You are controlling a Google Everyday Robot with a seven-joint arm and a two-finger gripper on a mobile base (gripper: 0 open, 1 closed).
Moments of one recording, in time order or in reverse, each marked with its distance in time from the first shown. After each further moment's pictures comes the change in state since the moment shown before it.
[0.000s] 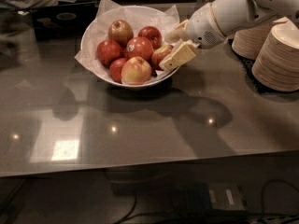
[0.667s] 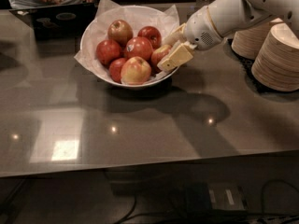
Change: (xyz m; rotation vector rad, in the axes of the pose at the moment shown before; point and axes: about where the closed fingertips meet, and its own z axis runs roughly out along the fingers) arm 0.005 0.001 0.010 -0.038 0.009 0.045
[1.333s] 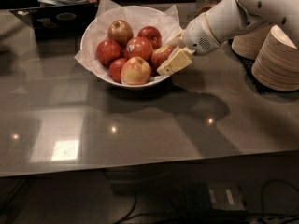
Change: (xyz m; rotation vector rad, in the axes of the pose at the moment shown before) arm 0.013 0.003 0.011 -0.020 0.020 0.037
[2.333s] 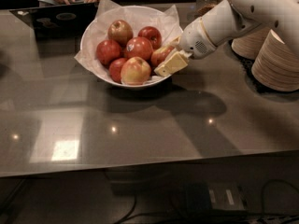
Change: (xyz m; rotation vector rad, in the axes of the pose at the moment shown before) arm 0.008 0.002 0.013 -0.018 0.025 0.018
